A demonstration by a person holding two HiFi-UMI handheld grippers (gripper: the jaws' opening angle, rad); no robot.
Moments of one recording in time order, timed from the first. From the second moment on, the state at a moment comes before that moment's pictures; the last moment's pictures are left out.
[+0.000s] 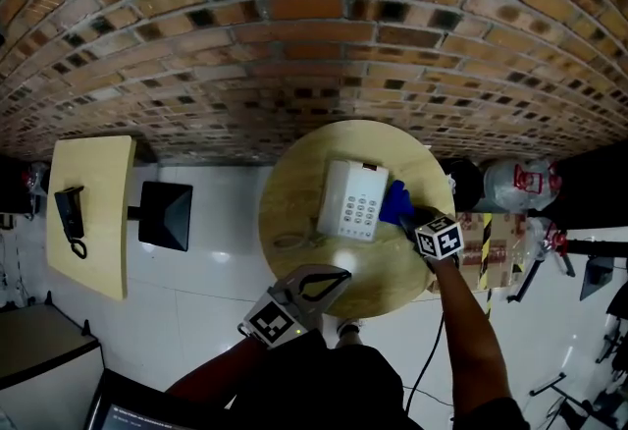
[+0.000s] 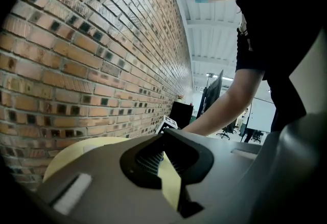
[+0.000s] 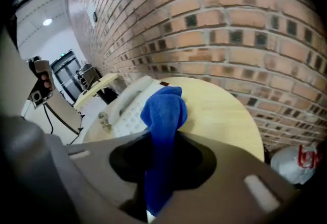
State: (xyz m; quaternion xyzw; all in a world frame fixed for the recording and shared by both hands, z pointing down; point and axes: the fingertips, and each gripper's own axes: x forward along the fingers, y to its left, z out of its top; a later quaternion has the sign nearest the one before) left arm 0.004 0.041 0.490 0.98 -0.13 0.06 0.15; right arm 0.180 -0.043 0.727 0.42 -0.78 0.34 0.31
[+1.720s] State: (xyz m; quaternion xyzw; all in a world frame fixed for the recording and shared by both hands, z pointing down) left arm 0.027 0.112 0.428 0.98 -0.14 0.04 0.10; right arm 0.105 0.106 0.478 0.41 -0.90 0.15 0.04
